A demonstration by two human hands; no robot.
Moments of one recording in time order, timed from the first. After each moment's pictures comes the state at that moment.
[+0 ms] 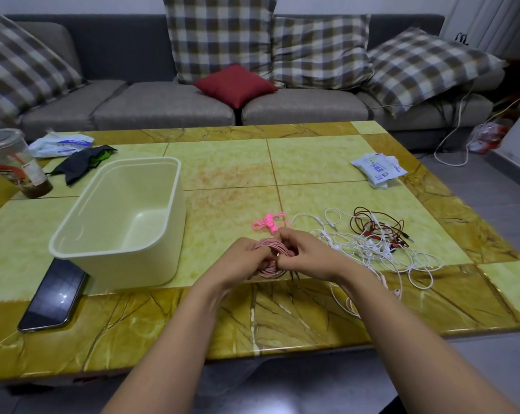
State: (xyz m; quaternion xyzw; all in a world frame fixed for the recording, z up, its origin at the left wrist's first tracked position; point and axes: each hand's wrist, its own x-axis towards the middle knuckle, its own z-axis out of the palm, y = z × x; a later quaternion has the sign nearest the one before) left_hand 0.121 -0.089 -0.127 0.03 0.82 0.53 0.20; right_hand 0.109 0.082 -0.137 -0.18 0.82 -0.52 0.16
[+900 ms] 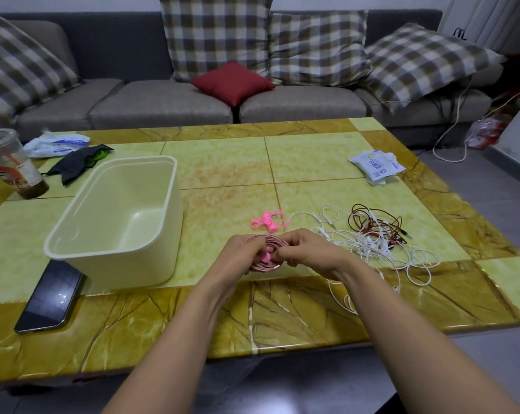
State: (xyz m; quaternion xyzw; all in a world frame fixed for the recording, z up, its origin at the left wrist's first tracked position) left_hand 0.123 -0.084 -0.130 0.01 0.78 0.61 0.14; right_hand 0.100 0.086 -0.141 -0.11 0.78 -0.57 0.23
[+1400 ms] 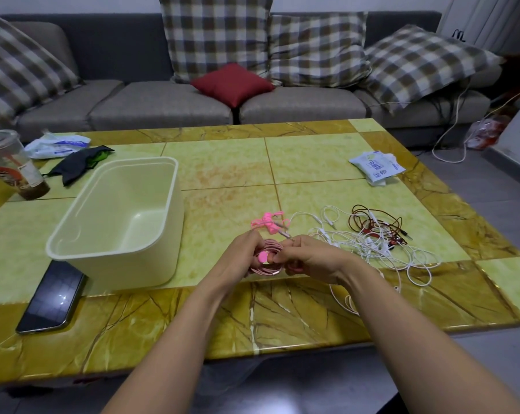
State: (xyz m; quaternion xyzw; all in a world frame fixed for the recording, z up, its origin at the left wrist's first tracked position) left_hand 0.121 -0.085 -0.130 0.03 0.80 0.59 0.13; right_hand 0.101 0.084 -0.147 -0.06 0.70 -0.64 0.31
